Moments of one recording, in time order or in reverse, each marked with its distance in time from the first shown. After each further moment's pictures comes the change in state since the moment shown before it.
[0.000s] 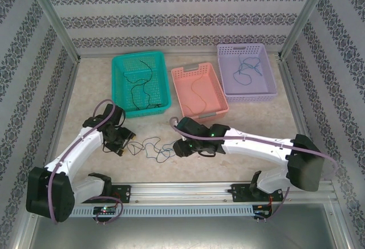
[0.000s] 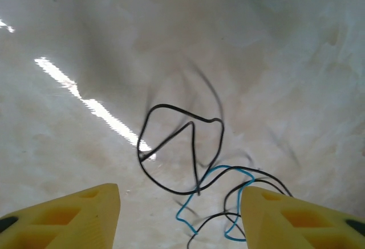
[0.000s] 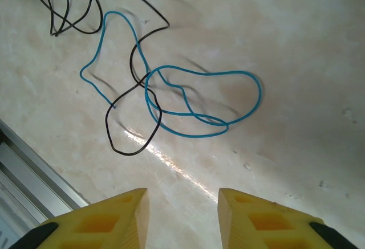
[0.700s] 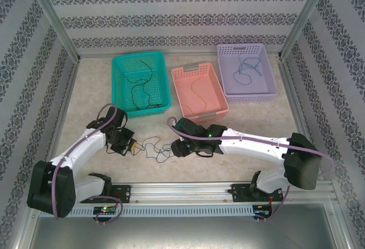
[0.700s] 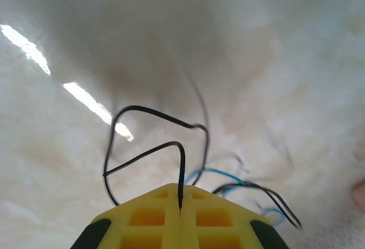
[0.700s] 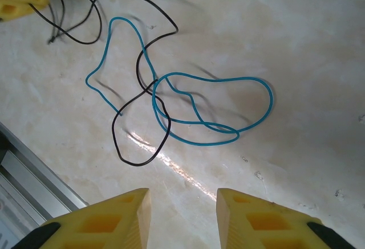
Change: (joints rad) left arm -0.010 0.015 -0.063 0.124 0.089 -0.093; right arm 0.007 0.018 0.004 0.027 0.005 0.023
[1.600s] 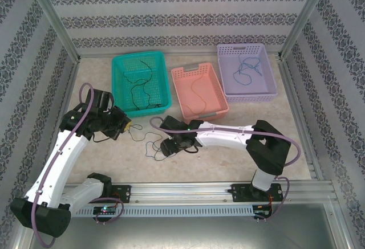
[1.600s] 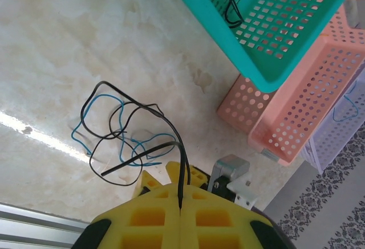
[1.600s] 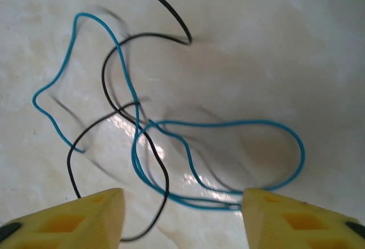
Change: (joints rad) left arm -0.007 -0.165 0.428 -0.314 -0.008 0.095; right arm -0.019 0.317 0.175 0.005 -0.016 -0.051
